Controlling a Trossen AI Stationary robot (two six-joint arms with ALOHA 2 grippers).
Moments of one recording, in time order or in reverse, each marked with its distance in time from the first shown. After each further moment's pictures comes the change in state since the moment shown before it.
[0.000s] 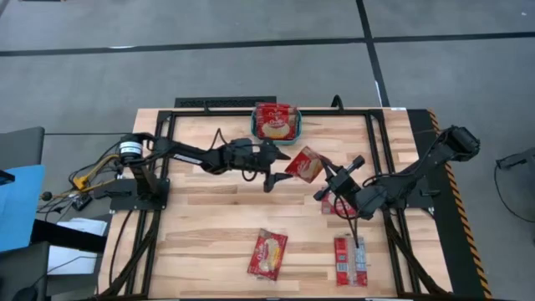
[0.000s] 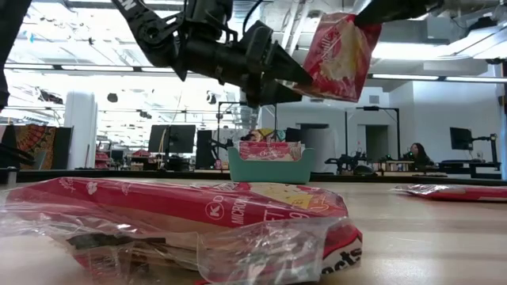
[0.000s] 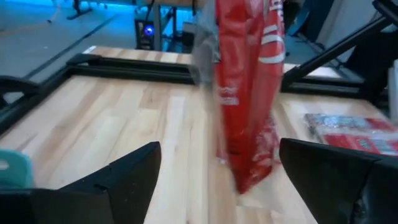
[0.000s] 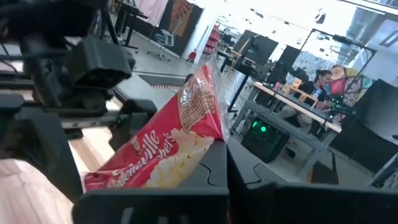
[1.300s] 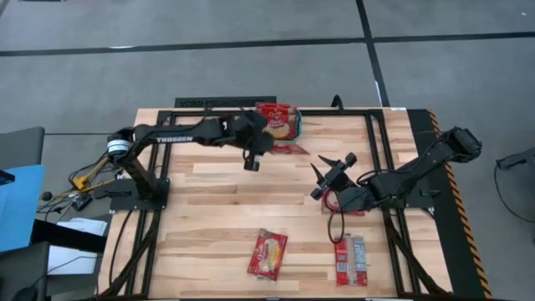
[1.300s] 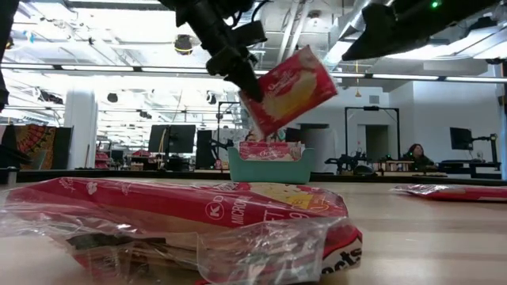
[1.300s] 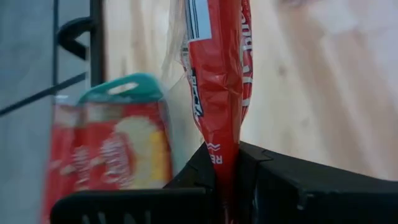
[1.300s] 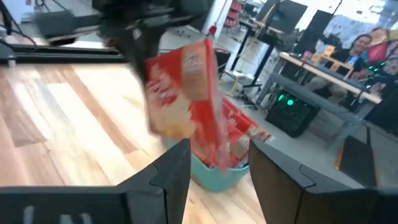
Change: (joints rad) left arm 0.124 -0.113 0.414 -1.128 -0.163 0.642; right arm -0.102 -0.002 0.000 -0.450 -0.194 0.503
